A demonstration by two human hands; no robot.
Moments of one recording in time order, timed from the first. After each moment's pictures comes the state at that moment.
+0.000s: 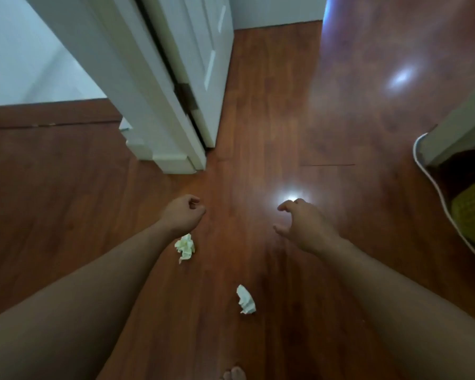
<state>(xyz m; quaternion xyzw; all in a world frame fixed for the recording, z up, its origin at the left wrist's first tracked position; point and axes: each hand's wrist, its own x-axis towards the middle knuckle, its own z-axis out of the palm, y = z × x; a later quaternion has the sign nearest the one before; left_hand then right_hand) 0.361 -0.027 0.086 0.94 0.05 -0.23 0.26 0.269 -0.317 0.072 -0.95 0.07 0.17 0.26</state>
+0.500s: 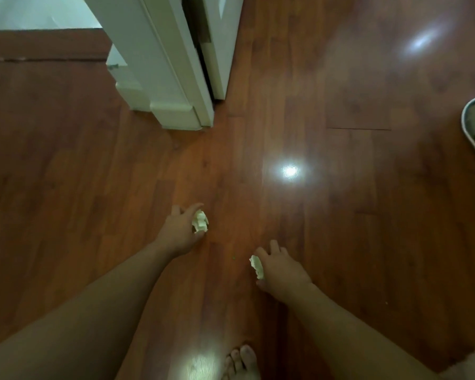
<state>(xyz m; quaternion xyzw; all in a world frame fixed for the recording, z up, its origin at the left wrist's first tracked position) 0.302 0.064 -0.063 0.93 0.00 -0.32 0.17 0.183 -0.191 -0.071 -0.92 -0.03 0.37 0.16</state>
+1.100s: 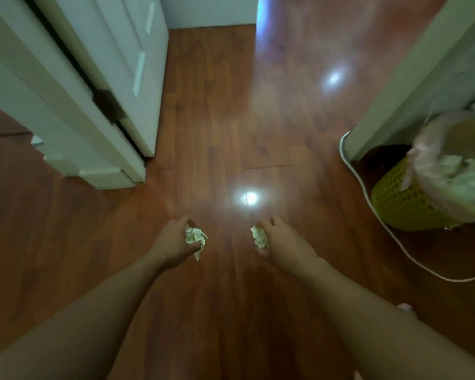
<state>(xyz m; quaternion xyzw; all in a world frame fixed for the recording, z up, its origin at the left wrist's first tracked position) 0.332 -0.105 0.014 0.92 -0.13 -0.27 0.25 0.222 -0.375 0.047 -0.95 0.08 0.19 0.23</state>
